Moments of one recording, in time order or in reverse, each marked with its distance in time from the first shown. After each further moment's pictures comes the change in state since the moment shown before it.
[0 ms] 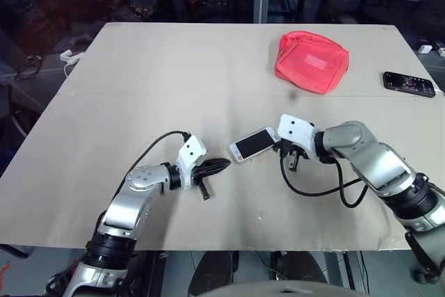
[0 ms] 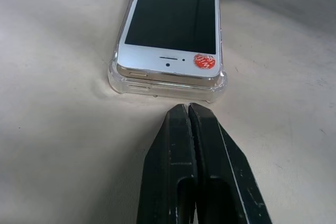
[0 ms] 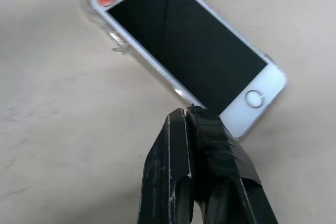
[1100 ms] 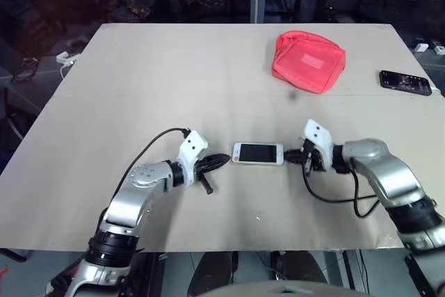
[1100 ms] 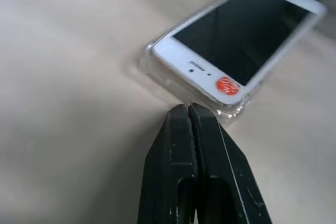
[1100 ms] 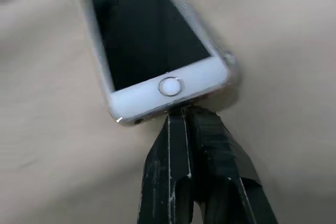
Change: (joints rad) left arm -0.047 0.005 0.000 -0.018 -0.018 0.106 0.067; right arm 0.301 0.060 -0.241 0.030 0.127 -0.072 0.055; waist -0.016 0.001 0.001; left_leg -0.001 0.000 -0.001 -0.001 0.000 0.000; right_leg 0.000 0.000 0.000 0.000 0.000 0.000
